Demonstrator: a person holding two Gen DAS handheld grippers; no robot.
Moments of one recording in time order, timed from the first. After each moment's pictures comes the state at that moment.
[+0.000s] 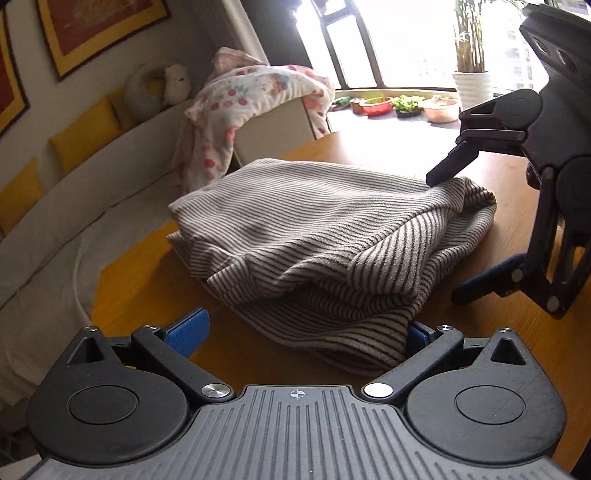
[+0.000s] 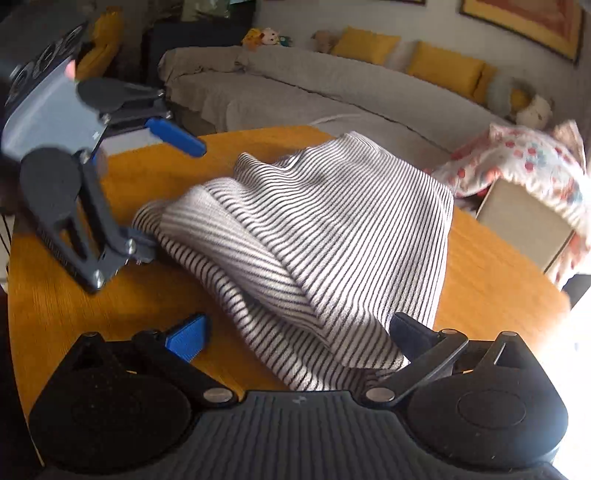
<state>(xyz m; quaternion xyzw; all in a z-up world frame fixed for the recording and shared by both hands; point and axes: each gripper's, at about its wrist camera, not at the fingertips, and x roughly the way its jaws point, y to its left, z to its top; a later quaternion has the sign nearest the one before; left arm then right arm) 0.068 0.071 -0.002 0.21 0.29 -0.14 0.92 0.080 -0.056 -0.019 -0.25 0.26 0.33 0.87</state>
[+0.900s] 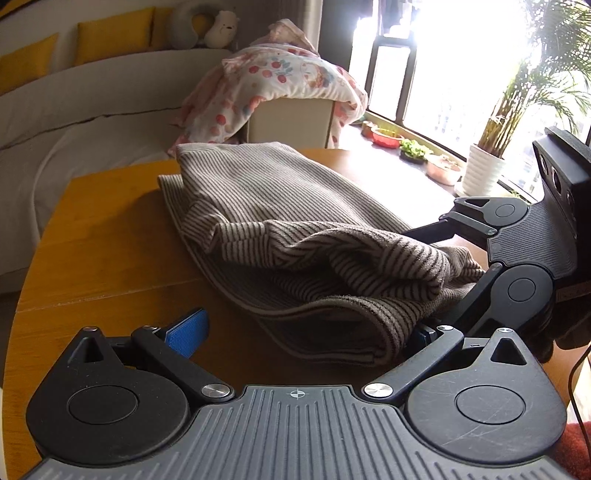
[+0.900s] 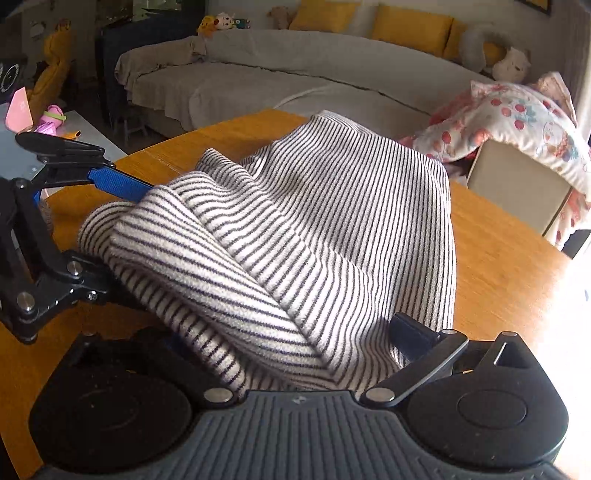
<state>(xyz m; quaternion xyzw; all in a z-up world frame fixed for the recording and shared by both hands) 0.099 0.112 0.004 -0.01 0.34 -0.16 0.93 0.126 -0.018 -0.019 -0.23 0.29 0.26 0.89</state>
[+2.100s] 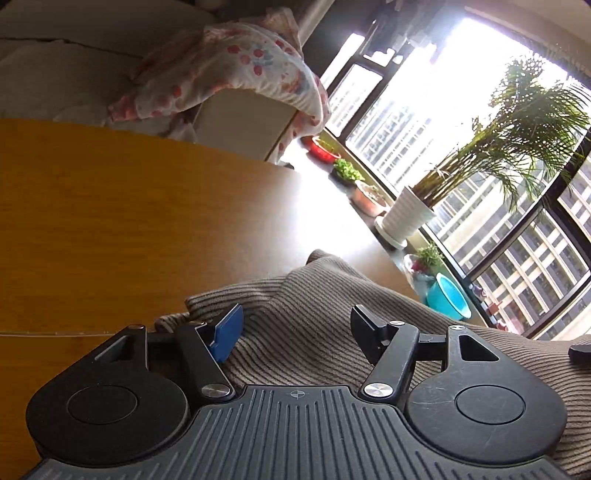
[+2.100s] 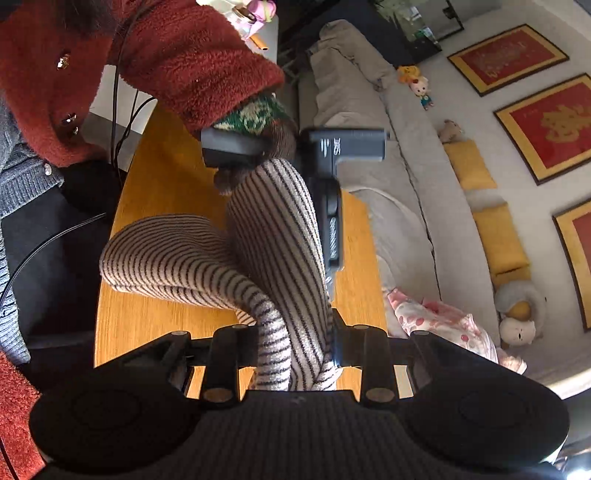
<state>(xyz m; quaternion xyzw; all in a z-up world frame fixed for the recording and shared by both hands) 0.179 0.125 0.002 -0.19 0.38 -0.28 0.86 -0.005 -0.015 0.114 -0.57 0.15 0.38 0.71</state>
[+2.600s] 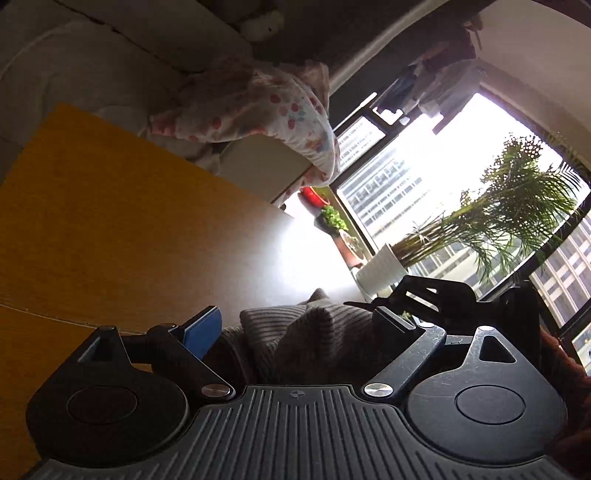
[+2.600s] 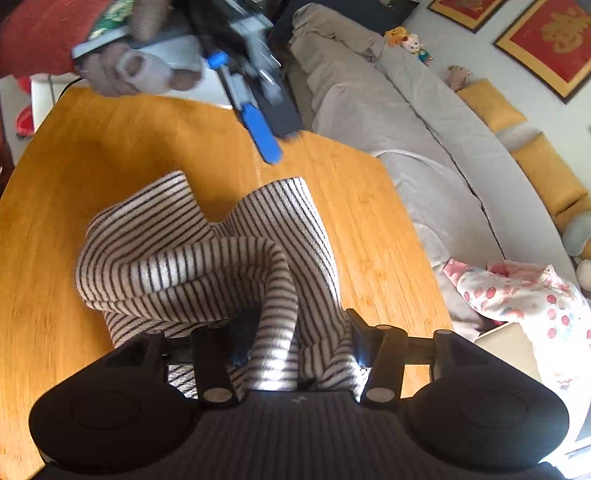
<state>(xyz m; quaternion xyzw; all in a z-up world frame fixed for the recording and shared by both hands) 0.155 0.218 0.029 -0.29 0.32 -0.29 0.86 0.164 -0.002 0.046 -0.44 0.23 0.43 0.76</state>
